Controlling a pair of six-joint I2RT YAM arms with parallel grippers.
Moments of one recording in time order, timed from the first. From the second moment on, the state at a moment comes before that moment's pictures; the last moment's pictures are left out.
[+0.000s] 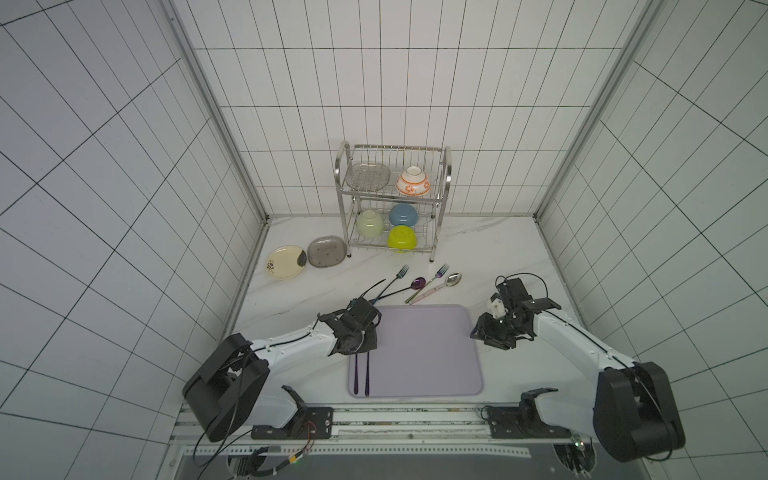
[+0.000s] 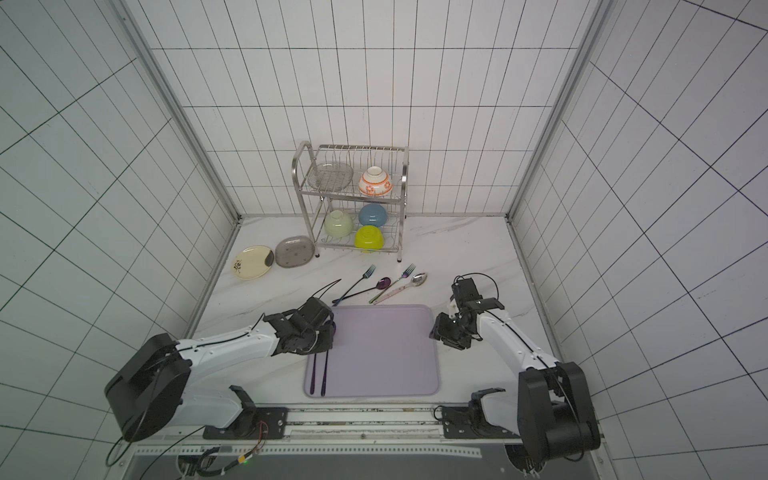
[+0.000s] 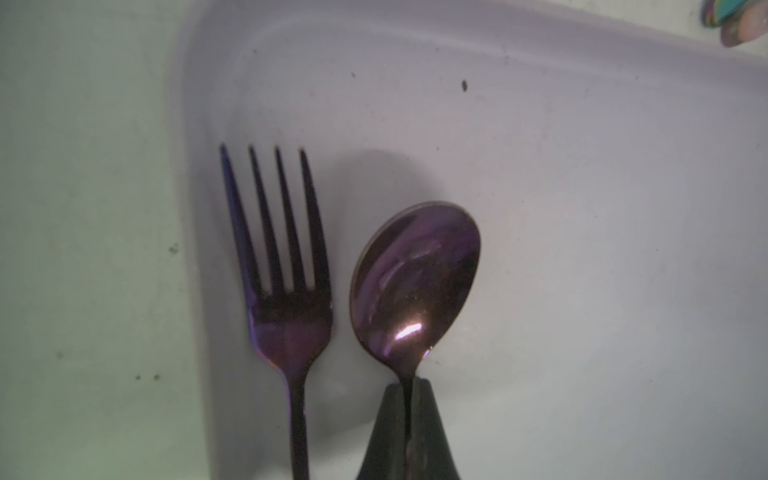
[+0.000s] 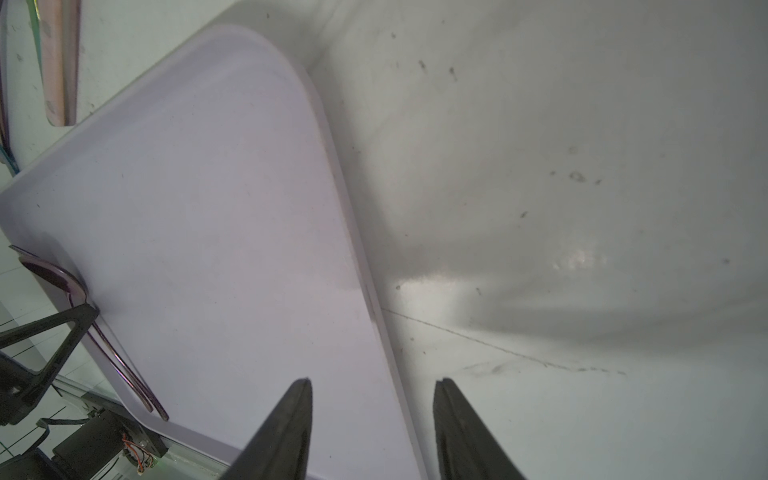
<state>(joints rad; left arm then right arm) -0.73 1.37 0.62 -0.44 0.02 -0.84 0.30 1.24 0.67 -0.79 -0.35 0.46</state>
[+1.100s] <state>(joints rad) -0.73 1.35 0.63 -0.44 0.03 -0.85 0.30 1.24 0.66 -0.78 -0.35 0.47</state>
